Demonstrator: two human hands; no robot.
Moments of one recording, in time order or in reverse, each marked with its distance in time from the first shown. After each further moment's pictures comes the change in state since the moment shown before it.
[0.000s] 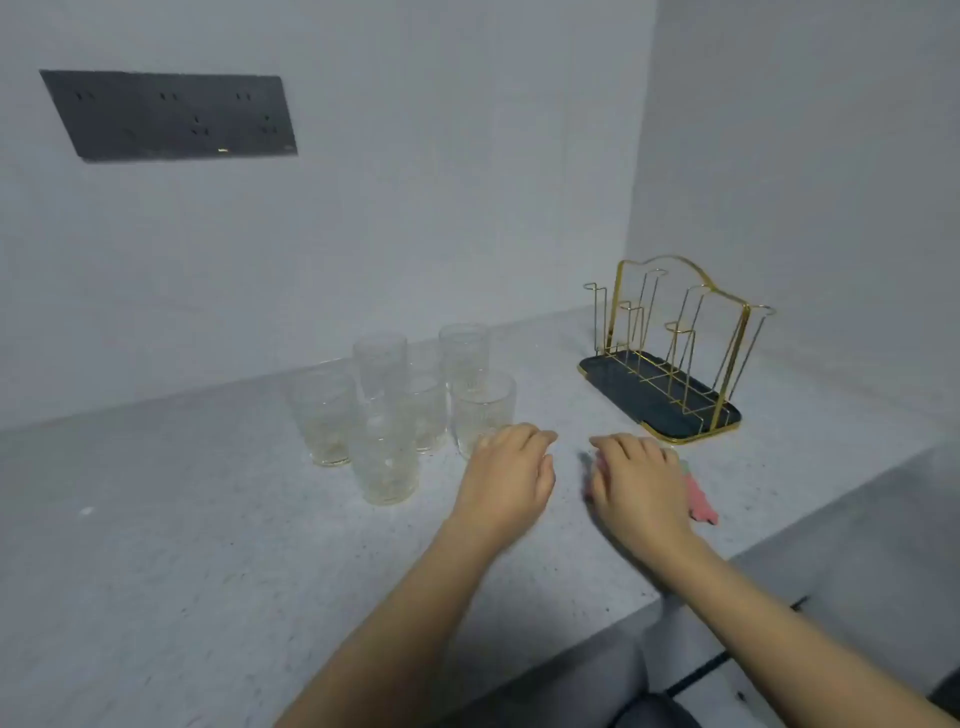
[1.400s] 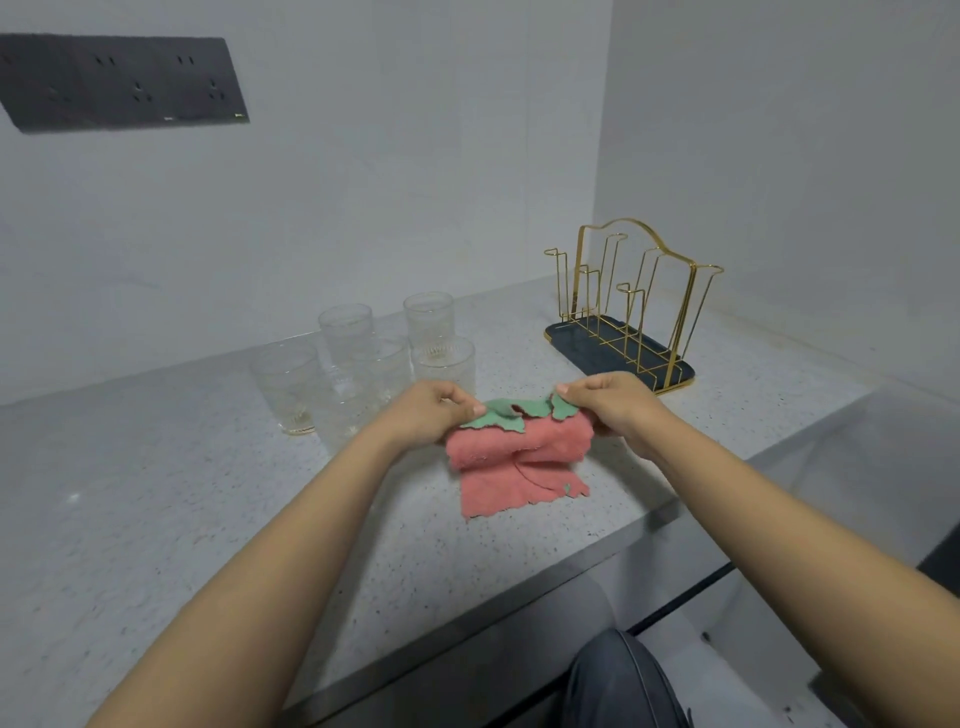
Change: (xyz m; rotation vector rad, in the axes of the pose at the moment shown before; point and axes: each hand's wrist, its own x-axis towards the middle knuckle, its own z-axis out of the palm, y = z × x) left_hand 0.018 -0.014 -0.055 -0.634 -0.376 -0.616; right_hand 0.036 0.029 -0.045 1.030 -0.458 0.505
